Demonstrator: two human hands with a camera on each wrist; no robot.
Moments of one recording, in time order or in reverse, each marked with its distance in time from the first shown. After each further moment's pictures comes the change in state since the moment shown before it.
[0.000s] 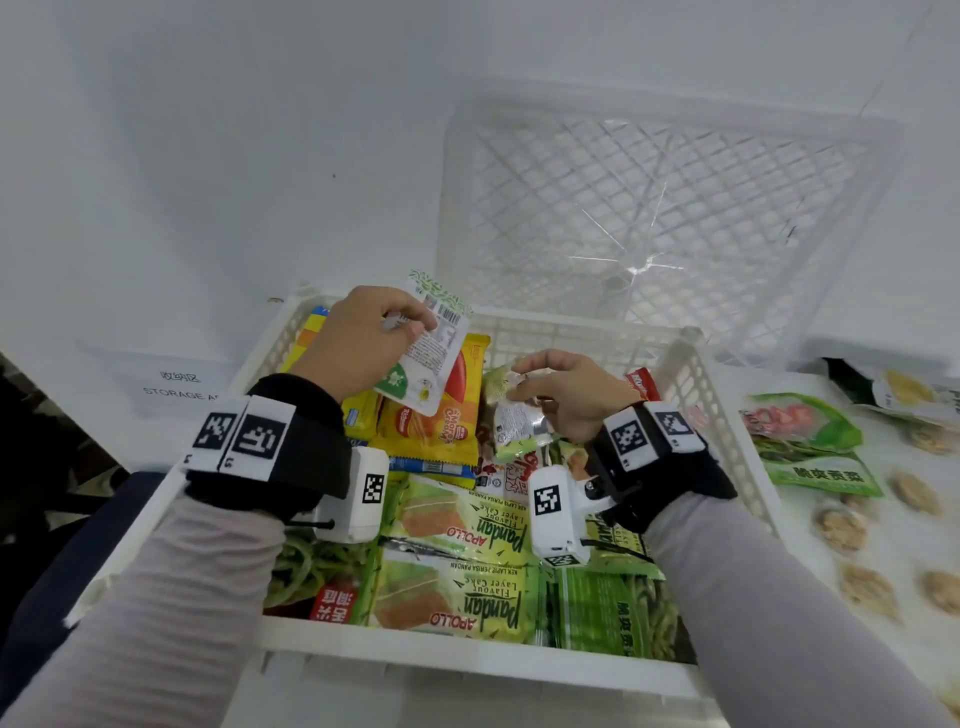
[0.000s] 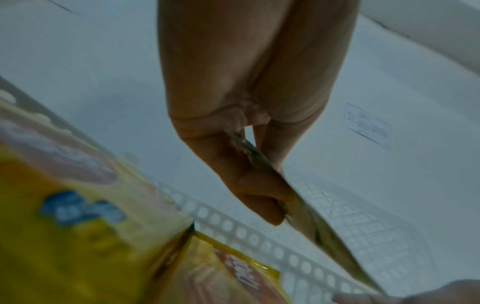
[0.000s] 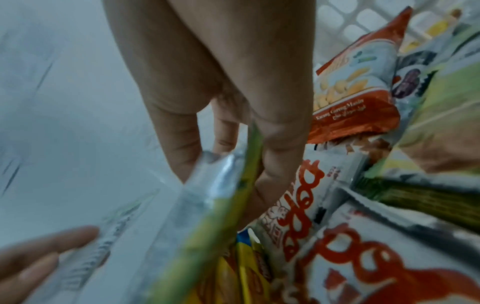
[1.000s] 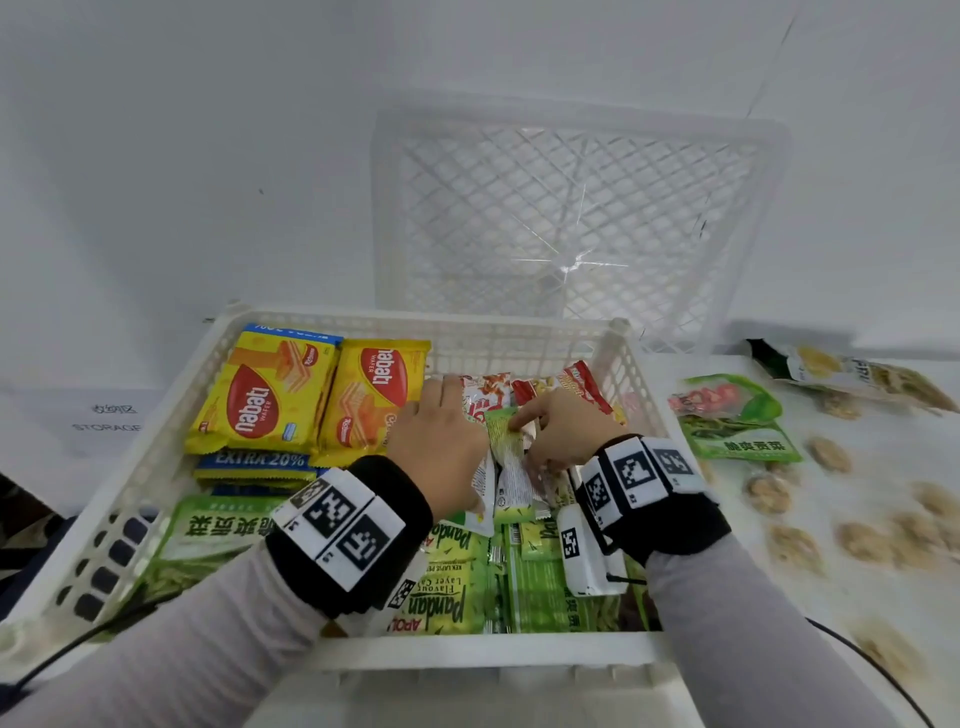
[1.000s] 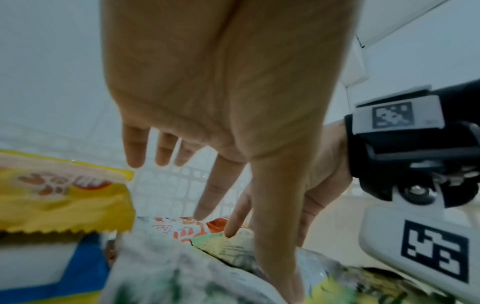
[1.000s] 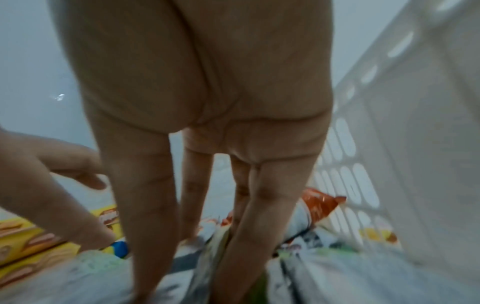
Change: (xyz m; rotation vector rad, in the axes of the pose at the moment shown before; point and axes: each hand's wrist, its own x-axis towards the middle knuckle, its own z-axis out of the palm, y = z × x) left_hand -0.055 0.049 0.096 0.979 -0.527 0.225; right_hand -0.043 0.016 -0.040 -0.818 0.015 0.015
